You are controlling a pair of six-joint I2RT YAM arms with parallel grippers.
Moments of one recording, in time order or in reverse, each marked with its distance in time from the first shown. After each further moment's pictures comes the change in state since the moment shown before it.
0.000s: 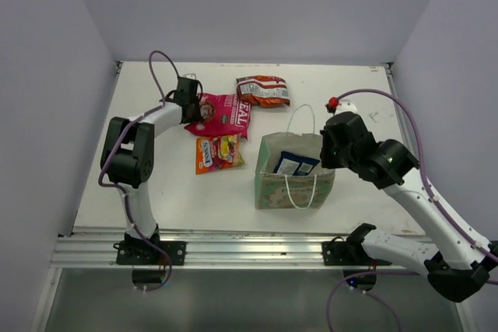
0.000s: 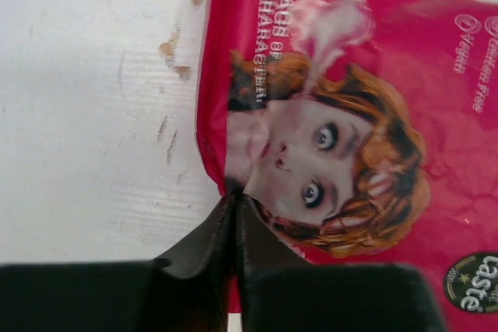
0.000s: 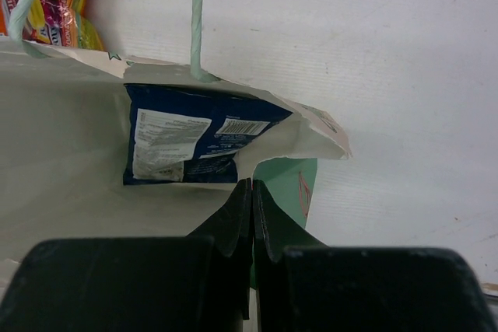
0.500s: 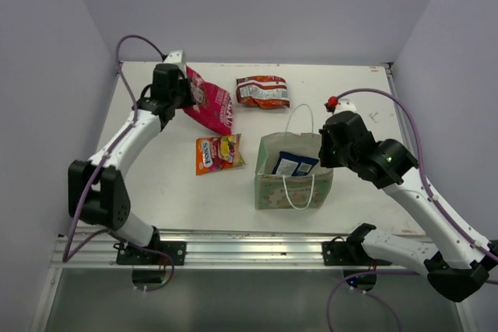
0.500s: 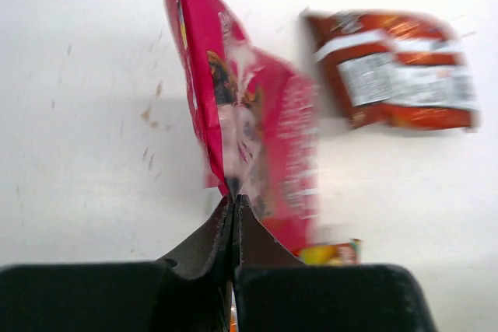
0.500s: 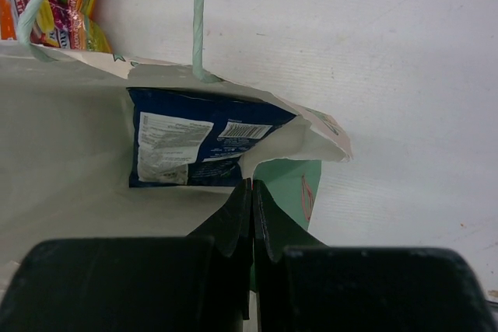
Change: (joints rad) left arm -0.003 -0.369 -0.076 -0.013 0.124 0.014; right arm 0.000 0.005 -0.002 0.020 -0.010 -0.001
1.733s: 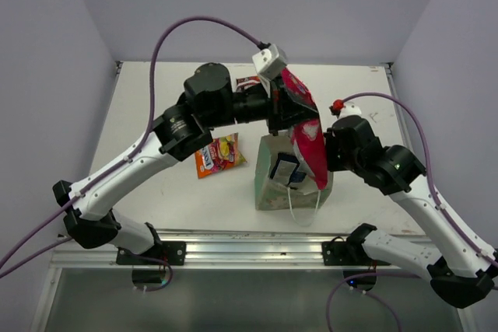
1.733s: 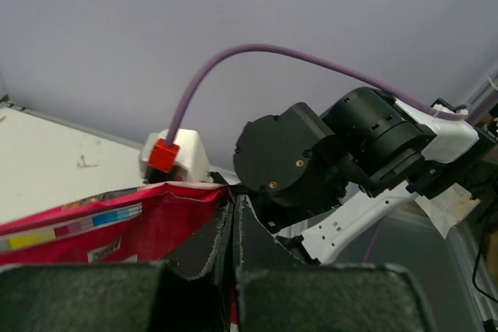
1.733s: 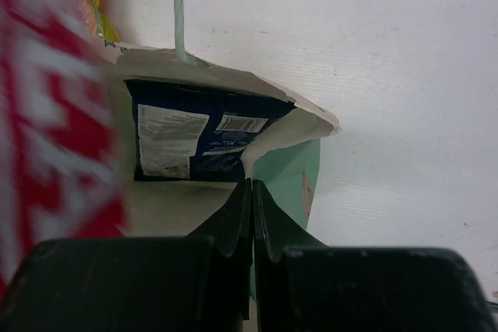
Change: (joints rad) left arm -0.716 -0.158 0.513 0.039 0.515 -0.017; right arm 0.000 -0.053 -0.018 -0.003 -0.014 -0.002
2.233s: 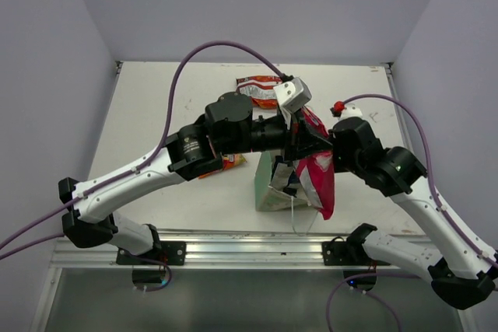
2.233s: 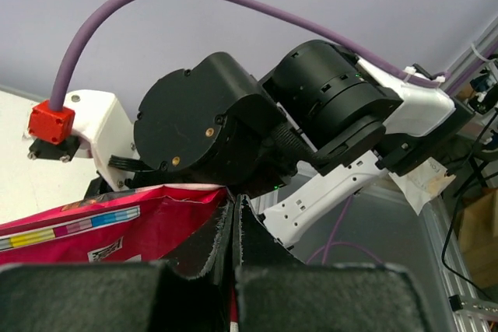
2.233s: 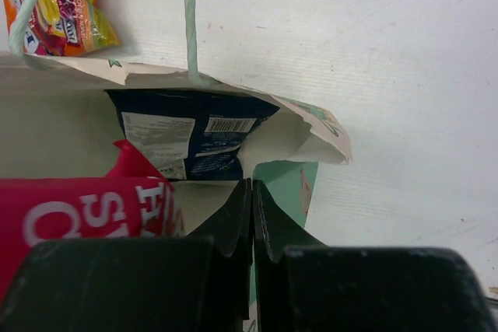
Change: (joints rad) left arm -0.229 0.008 -0.053 -0.026 -0.167 -0.002; right arm 0.000 -0.013 -0.008 -0.011 0.003 0.000
